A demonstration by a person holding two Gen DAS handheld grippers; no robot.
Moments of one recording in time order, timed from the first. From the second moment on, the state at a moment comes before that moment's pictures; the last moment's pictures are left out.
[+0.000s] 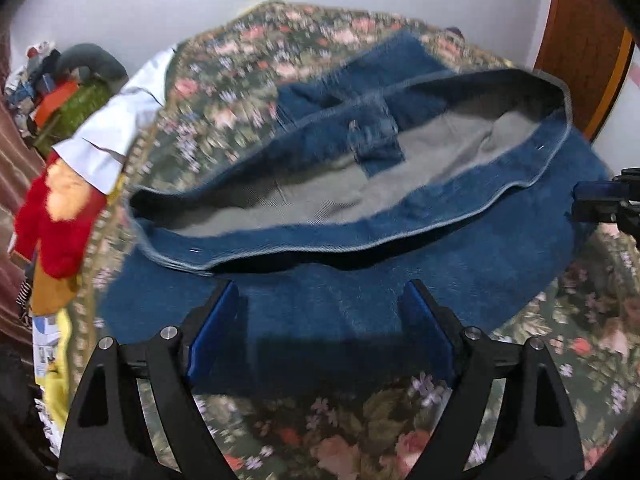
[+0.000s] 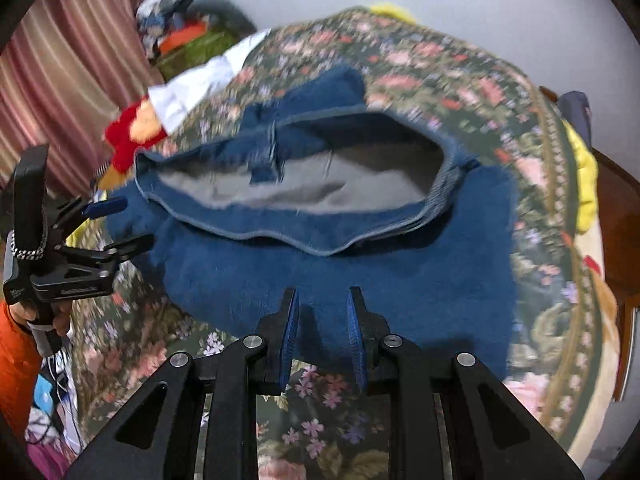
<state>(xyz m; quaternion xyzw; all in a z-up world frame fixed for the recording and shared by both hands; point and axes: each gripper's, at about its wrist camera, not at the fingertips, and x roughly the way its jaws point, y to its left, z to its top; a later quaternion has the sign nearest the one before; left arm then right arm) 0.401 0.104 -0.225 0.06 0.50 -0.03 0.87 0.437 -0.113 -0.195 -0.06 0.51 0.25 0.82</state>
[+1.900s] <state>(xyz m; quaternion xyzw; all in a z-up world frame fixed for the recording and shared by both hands) 0.415 0.268 -0.229 -0.02 0.49 0.15 0.86 0.592 -0.099 -0.201 -0.07 0.49 0.13 0.86</state>
